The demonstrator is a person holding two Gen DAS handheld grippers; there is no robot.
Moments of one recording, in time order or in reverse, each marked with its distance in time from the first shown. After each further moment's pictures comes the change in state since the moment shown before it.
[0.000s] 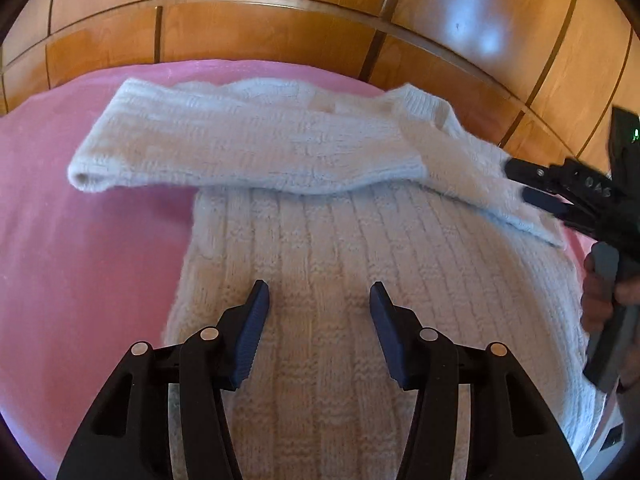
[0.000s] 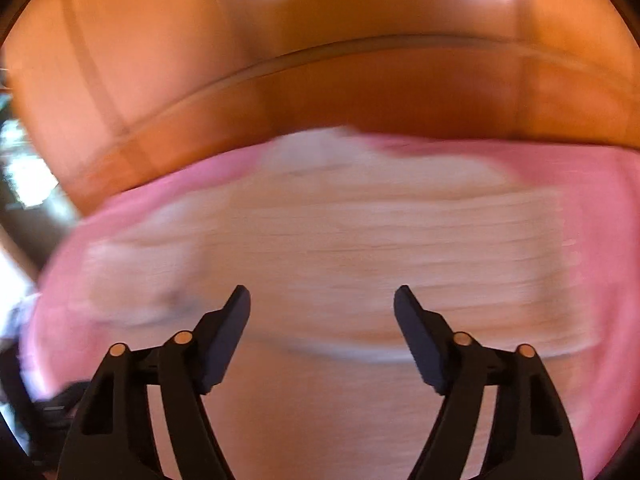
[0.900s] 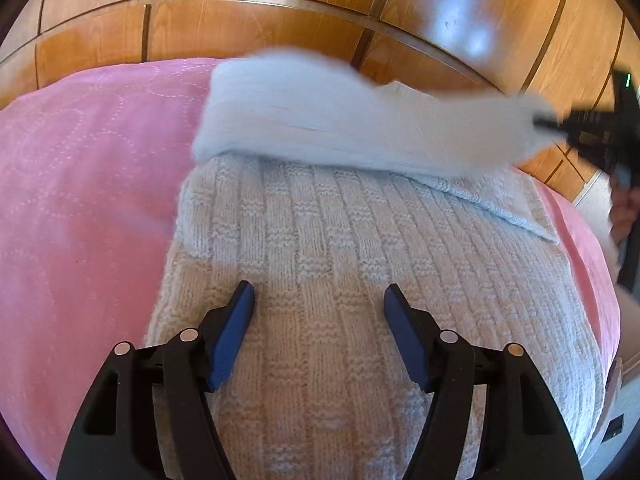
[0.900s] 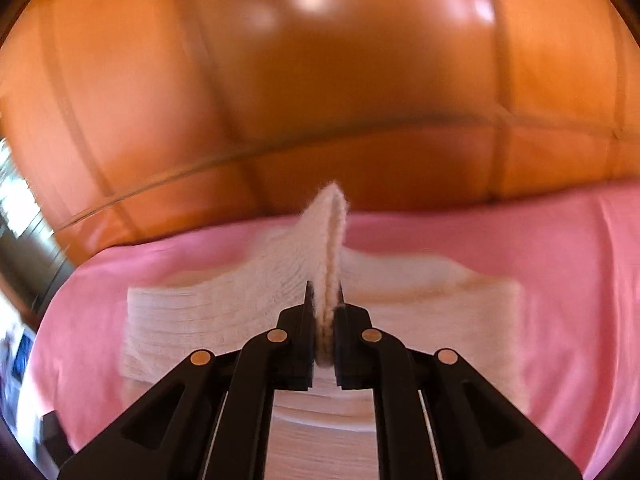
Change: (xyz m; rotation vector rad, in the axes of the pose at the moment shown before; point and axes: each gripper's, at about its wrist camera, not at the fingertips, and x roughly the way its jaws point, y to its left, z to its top) left arm 0.007 -0.007 -0.013 0.024 -0.009 -0.042; right arm -0.055 -0.074 0.058 0.120 -0.162 -0.269
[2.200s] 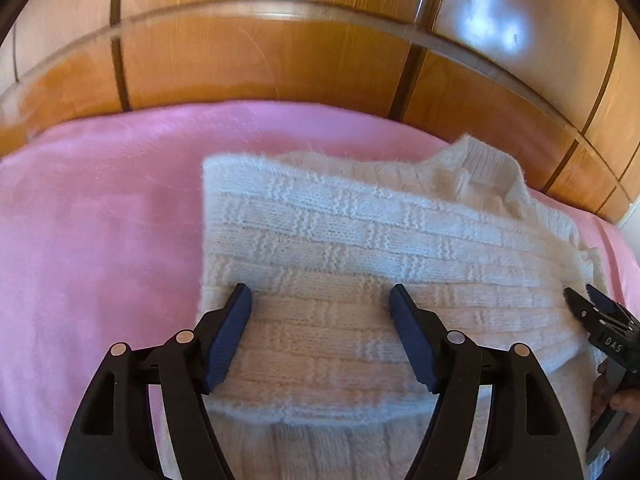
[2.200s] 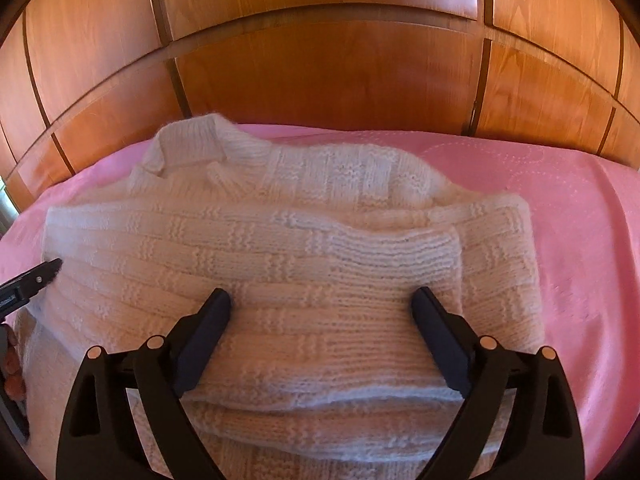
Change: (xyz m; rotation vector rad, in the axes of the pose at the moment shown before) left arm 0.081 -0.001 0.126 0.031 -0.019 0.166; right arm 0.065 -0.022 -0.064 -0.148 0.060 -0.100
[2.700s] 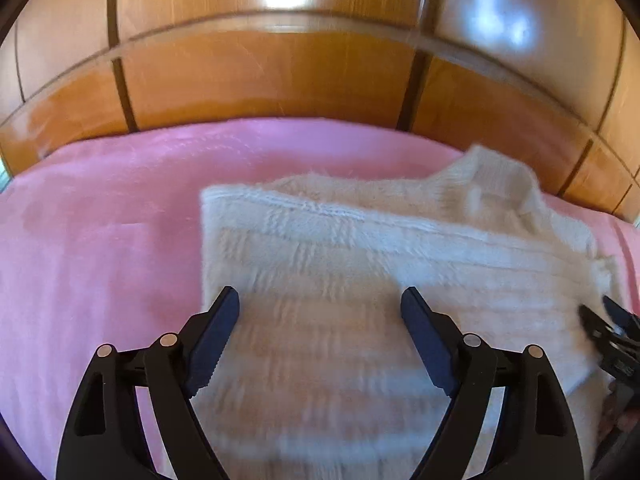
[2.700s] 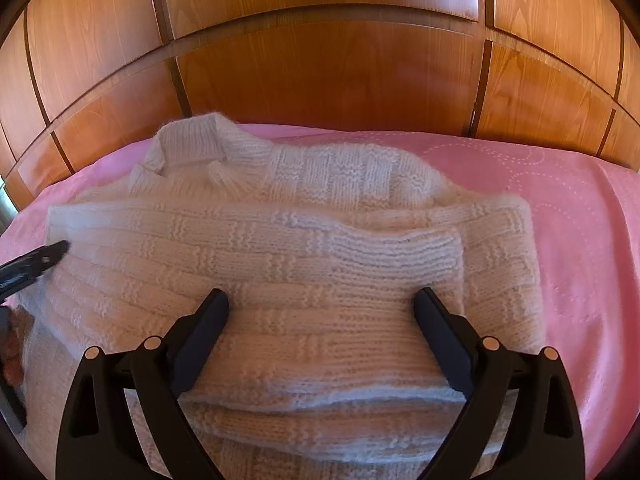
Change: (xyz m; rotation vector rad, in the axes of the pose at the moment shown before) left arm 0.000 -0.008 0.003 0.015 -0.023 0.060; right arm 0.004 0.003 0.005 -0.004 0.002 0.002
